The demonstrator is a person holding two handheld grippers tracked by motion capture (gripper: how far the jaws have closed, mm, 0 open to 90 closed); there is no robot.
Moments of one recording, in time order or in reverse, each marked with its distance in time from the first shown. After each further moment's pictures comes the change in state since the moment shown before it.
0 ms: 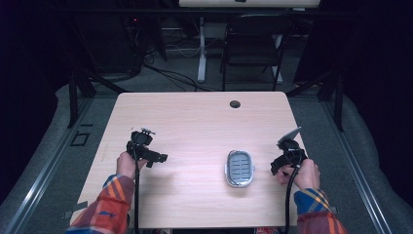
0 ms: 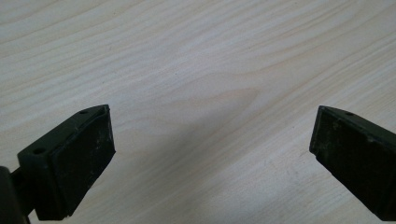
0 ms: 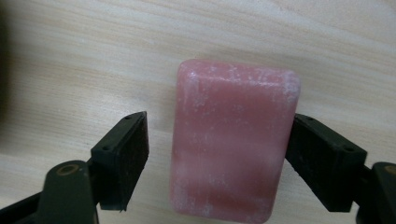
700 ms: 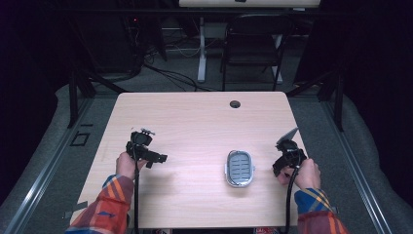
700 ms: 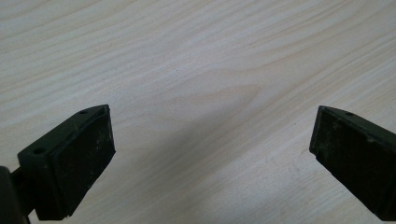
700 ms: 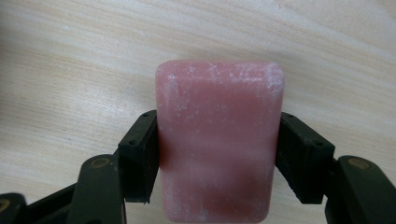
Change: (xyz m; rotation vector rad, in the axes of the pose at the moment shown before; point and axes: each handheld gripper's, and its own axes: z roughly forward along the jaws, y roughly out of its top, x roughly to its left) left arm 0.001 -0.001 0.000 0.007 0.001 -0.004; right arm 0.003 0.001 0.003 0.025 -0.040 -0.058
